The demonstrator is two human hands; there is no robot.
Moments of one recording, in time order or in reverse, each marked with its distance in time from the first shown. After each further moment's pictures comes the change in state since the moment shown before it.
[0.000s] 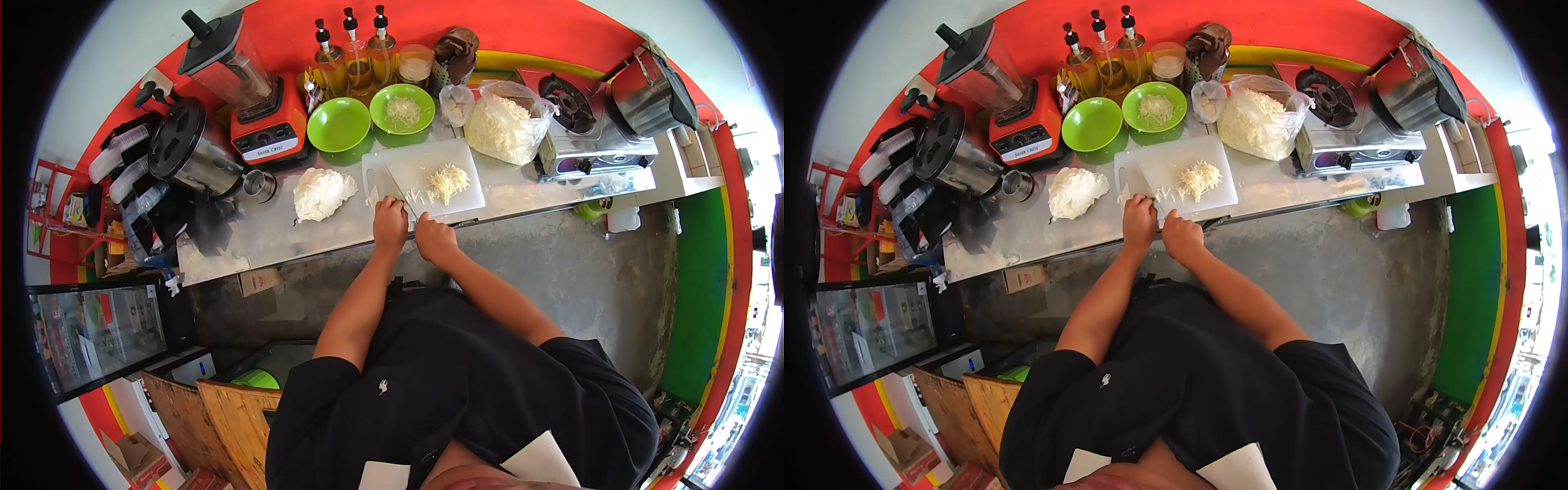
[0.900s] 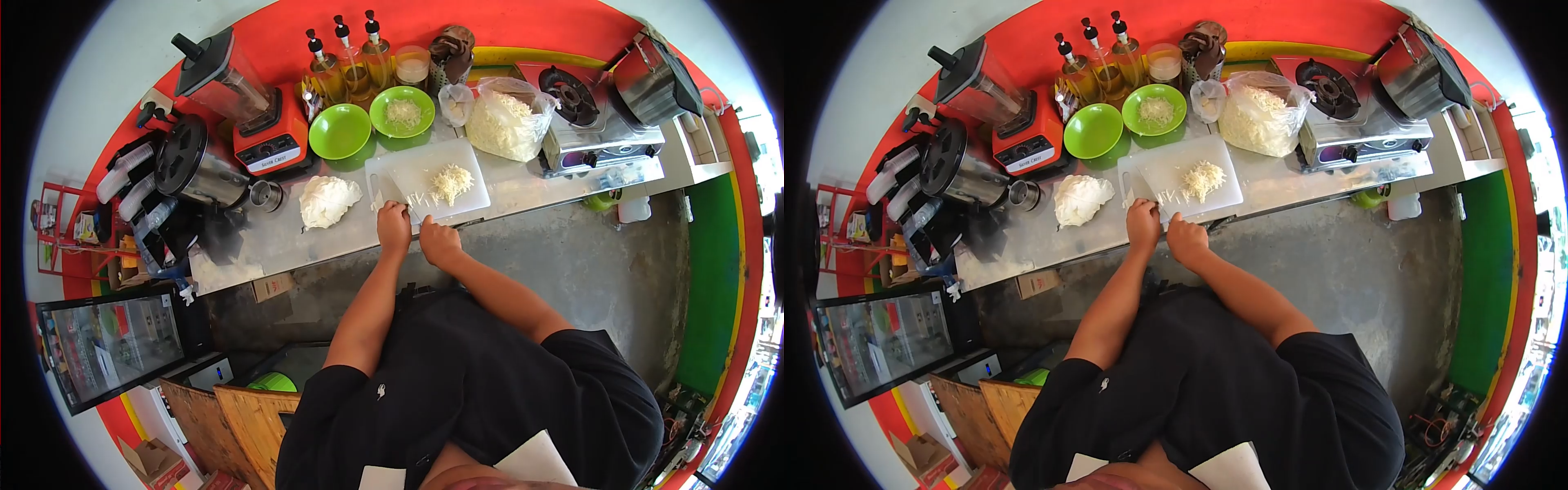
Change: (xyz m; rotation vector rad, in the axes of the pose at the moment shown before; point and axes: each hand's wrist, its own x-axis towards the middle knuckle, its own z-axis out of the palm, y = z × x) left_hand 0.006 0.002 -0.005 -0.032 0.001 -0.090; right_hand 0.000 -0.001 0.004 0.006 0.017 -0.010
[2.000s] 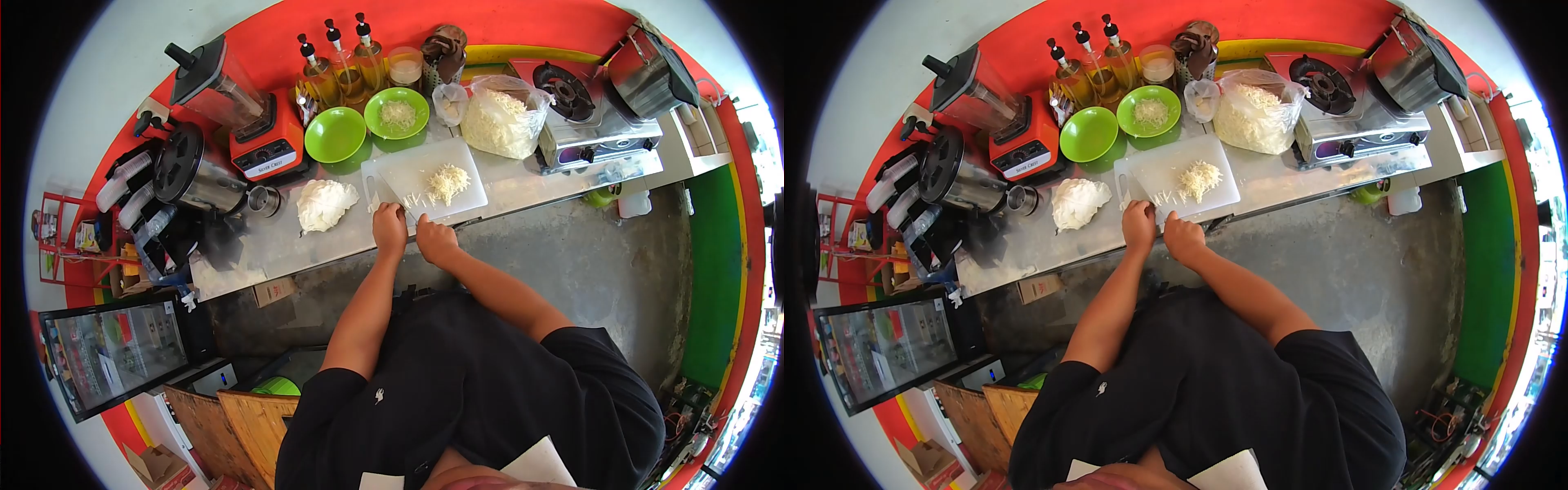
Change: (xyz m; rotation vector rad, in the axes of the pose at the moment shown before) left_hand 0.000 0.004 -0.005 0.032 -0.016 -0.073; right_hand 0.004 0.001 -0.002 0.071 -0.037 0.002
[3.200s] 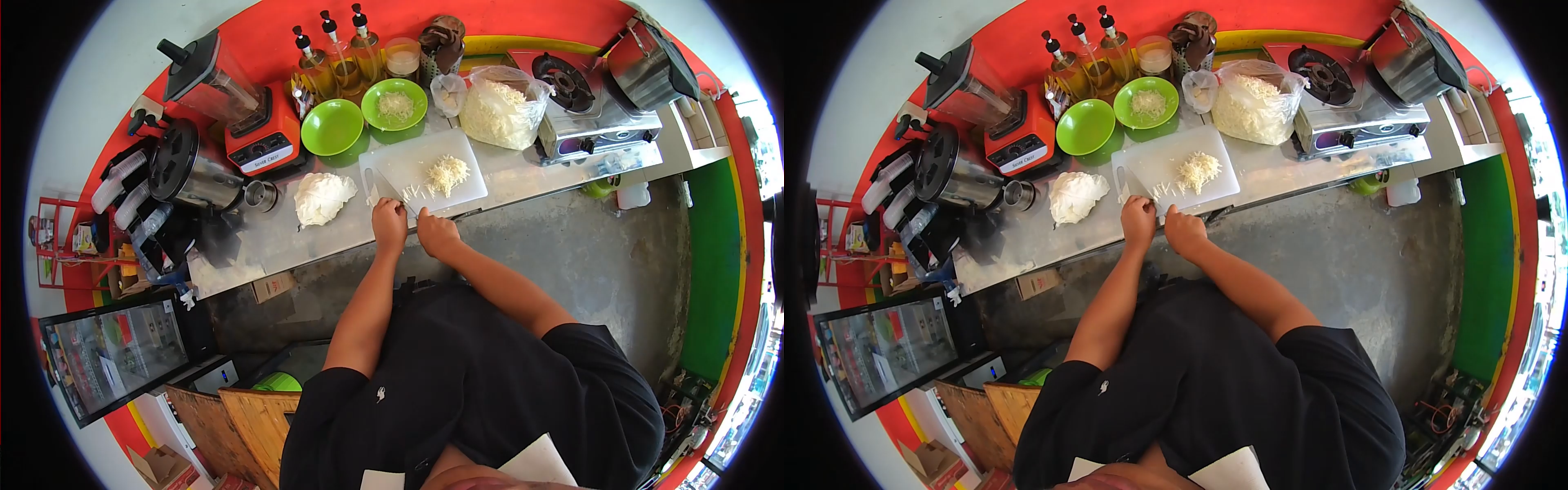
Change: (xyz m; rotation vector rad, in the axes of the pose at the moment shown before) left_hand -0.005 -0.009 0.003 -0.089 -0.017 0.005; right_hand -0.005 0.000 -0.009 -0.006 -0.046 -0.018
